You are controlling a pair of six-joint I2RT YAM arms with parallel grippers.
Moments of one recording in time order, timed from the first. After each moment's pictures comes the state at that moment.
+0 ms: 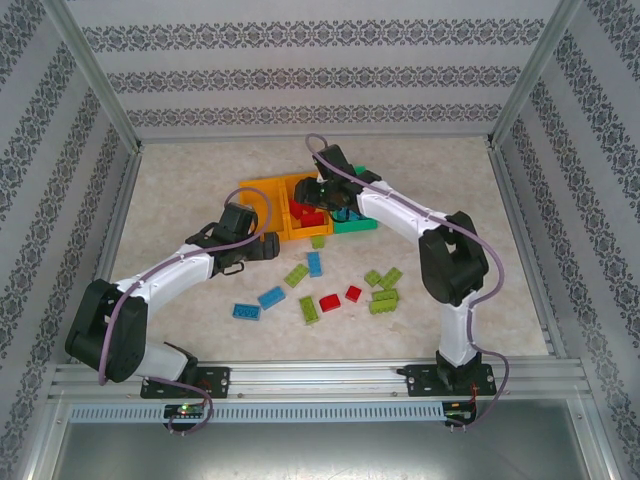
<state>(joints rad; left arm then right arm) -0.40 1.40 0.81 -0.36 -0.07 -0.46 0.58 2.01 1.63 -0.45 -0.14 0.67</state>
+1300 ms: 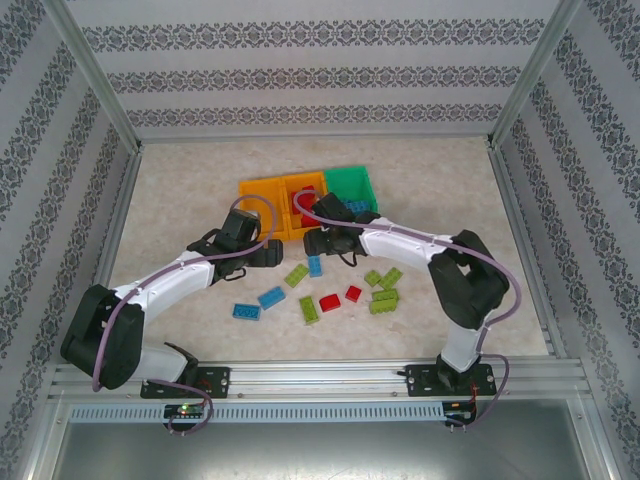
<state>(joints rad) -0.45 1.37 0.77 -0.33 -0.09 -0.43 0.72 1.83 1.22 -0.44 0.04 0.51</state>
